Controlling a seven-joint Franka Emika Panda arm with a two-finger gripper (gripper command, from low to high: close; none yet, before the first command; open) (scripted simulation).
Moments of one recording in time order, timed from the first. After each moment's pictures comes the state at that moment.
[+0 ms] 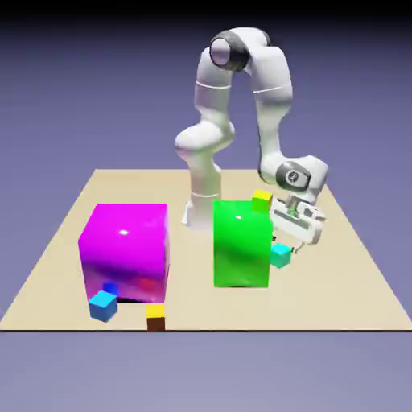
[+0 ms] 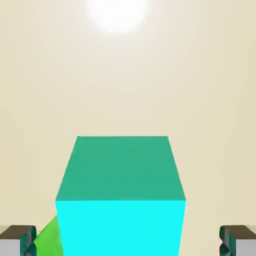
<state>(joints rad) 0.91 0.26 -0.05 -2.69 -1.07 2.61 0.41</state>
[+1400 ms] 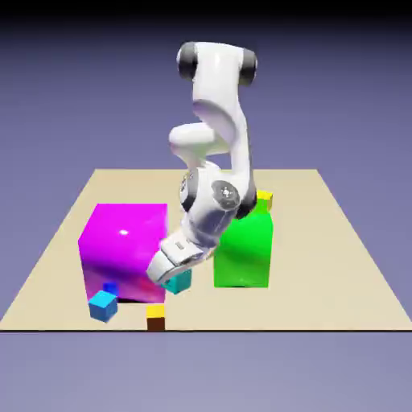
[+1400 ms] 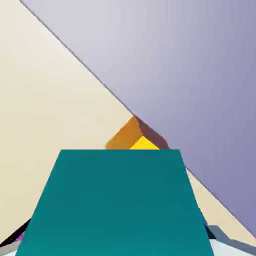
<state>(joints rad) 0.32 0.44 -0.47 -2.00 -0.25 2.11 0.12</state>
